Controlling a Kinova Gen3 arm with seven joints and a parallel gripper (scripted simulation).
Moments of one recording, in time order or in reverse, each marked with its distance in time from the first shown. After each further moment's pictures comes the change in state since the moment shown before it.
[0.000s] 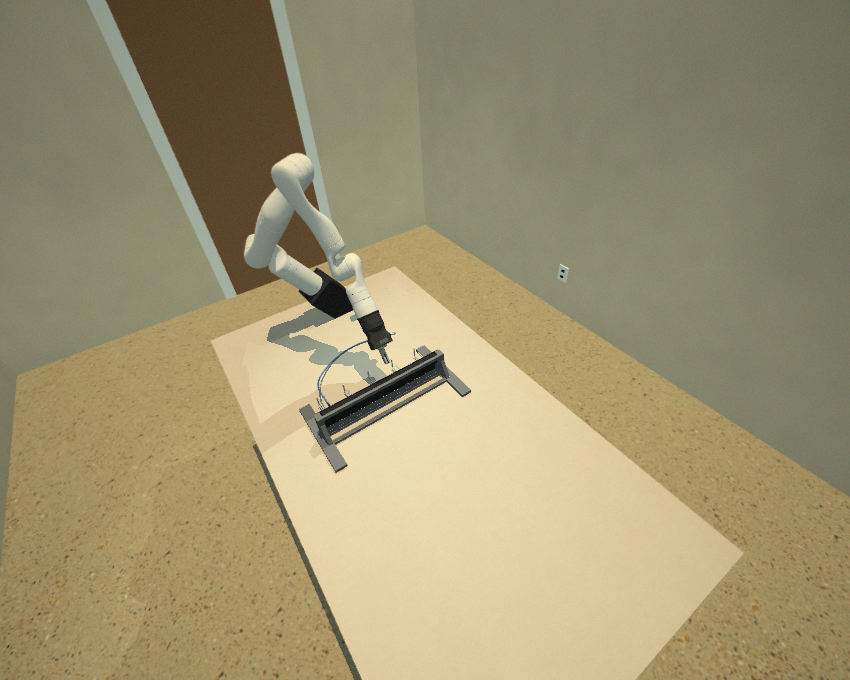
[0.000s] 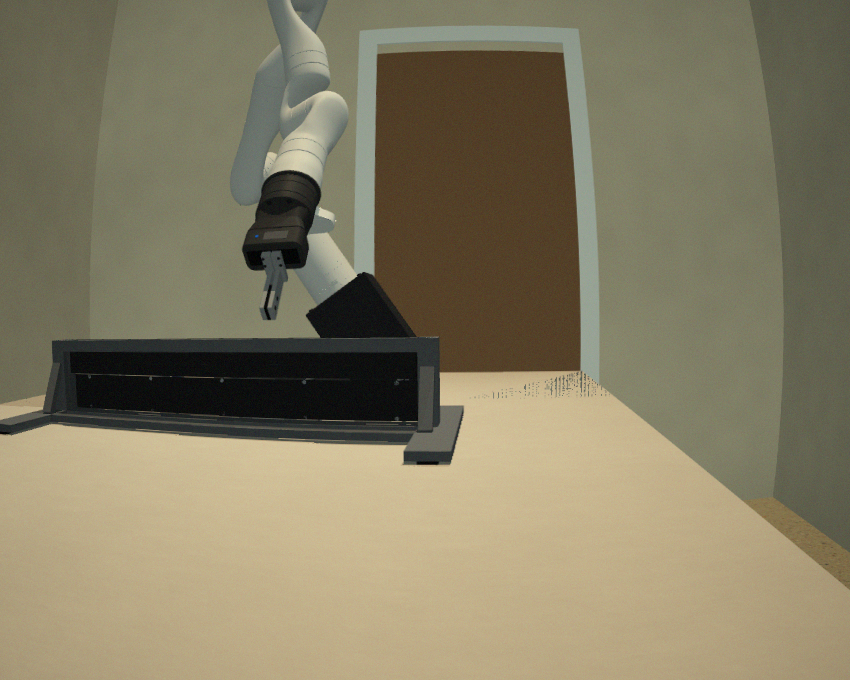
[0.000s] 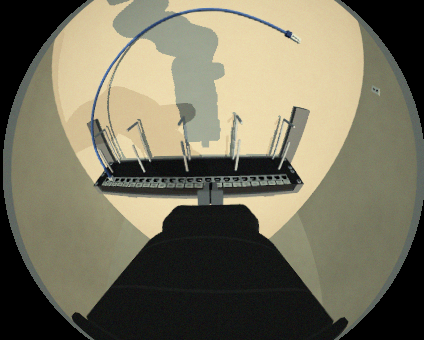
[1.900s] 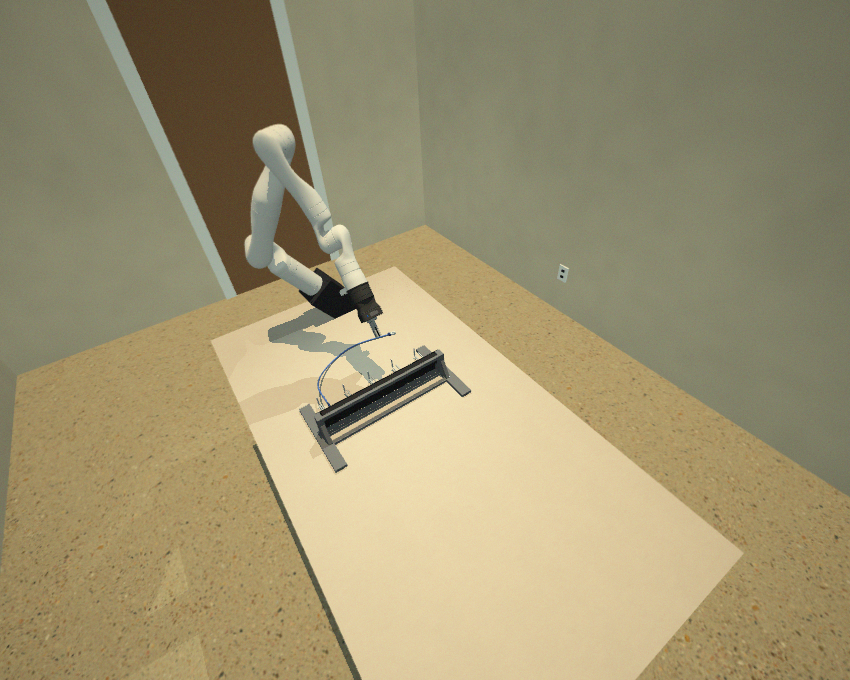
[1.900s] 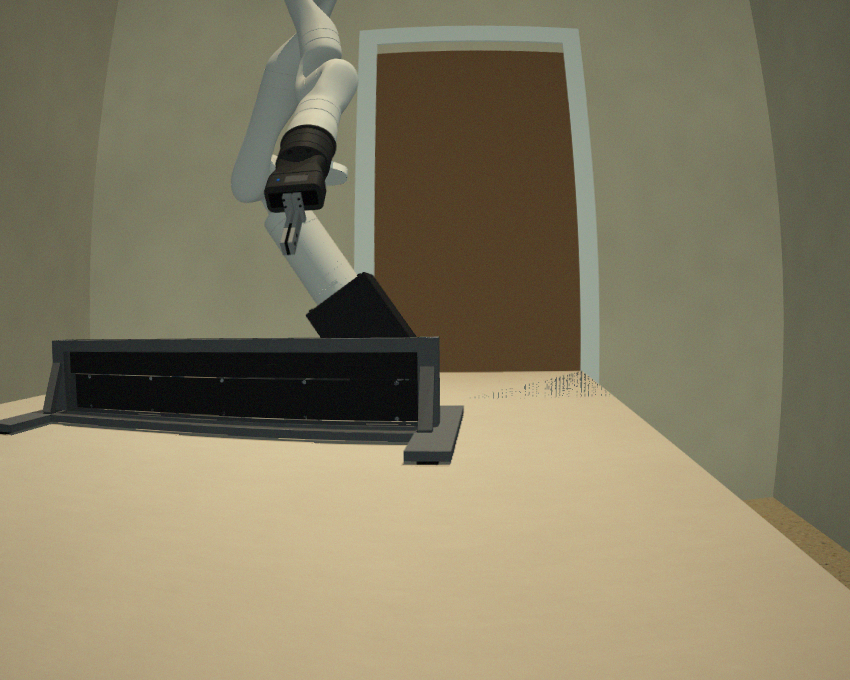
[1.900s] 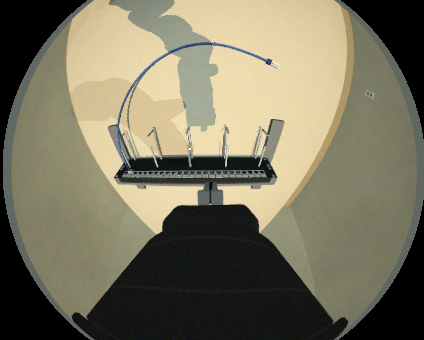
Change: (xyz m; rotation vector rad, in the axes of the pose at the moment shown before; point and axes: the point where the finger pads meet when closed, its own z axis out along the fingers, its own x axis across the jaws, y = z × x) arm 0.008 0.006 -0.096 -0.015 0.016 -0.015
